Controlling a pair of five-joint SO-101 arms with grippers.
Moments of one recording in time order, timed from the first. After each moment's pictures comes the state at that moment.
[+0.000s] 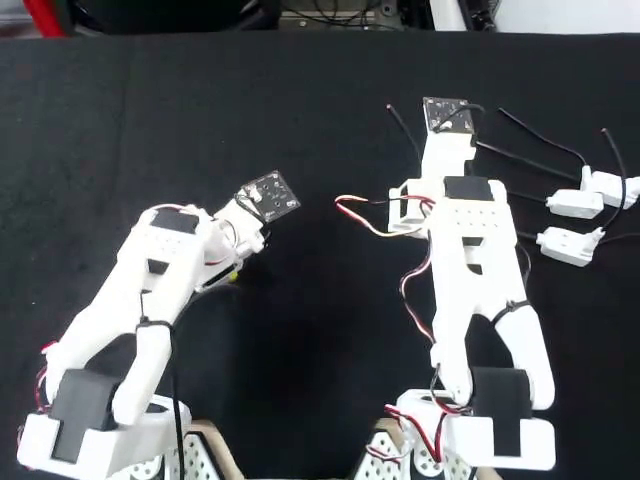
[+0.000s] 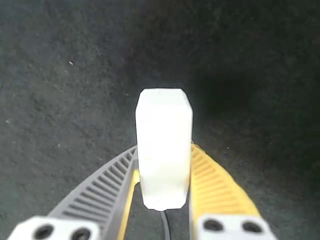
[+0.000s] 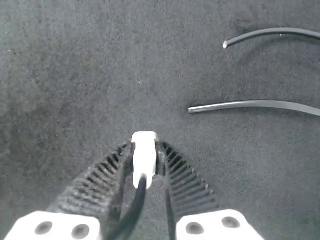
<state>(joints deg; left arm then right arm) 6.7 -13.2 42.2 51.6 -45.9 1.9 -10.1 29.3 59.6 -1.6</state>
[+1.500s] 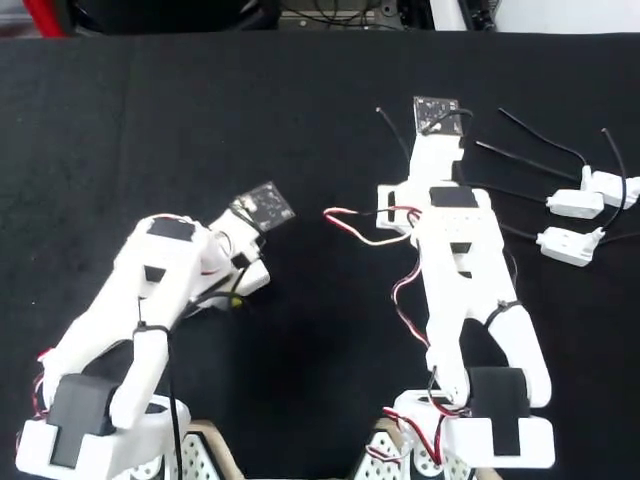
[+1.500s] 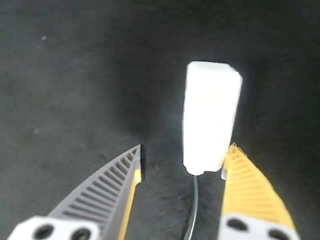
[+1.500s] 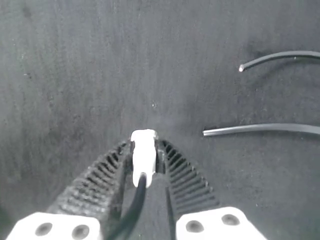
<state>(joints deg) 5.1 -14.2 45.1 52.3 -44.1 -0.5 -10.1 34.2 48.2 -3.7</state>
